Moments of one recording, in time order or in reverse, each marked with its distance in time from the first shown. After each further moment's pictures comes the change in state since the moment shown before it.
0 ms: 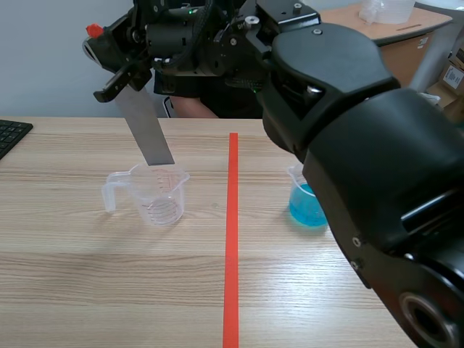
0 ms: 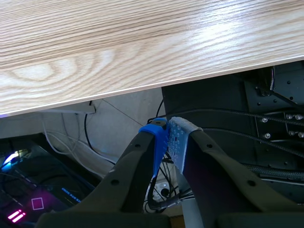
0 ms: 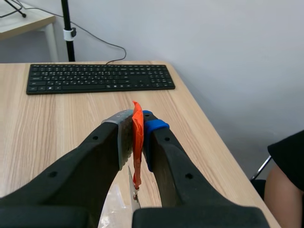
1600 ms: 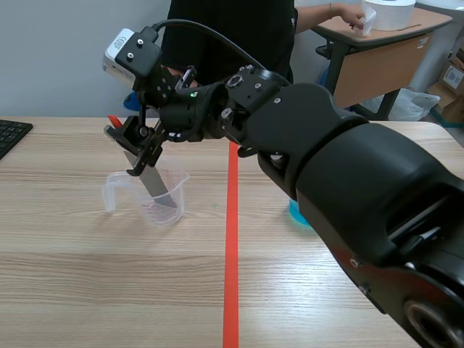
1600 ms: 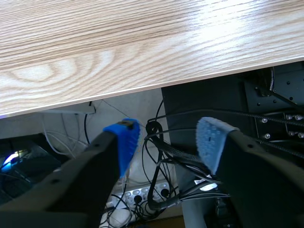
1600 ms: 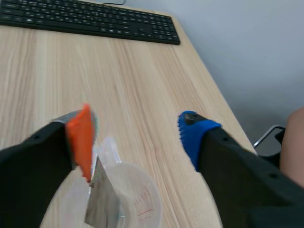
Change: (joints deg) left arm 0.0 0.0 0.0 0.0 0.0 0.0 0.0; right arm 0.0 0.2 -4.9 -16.8 -21.0 -5.9 19.8
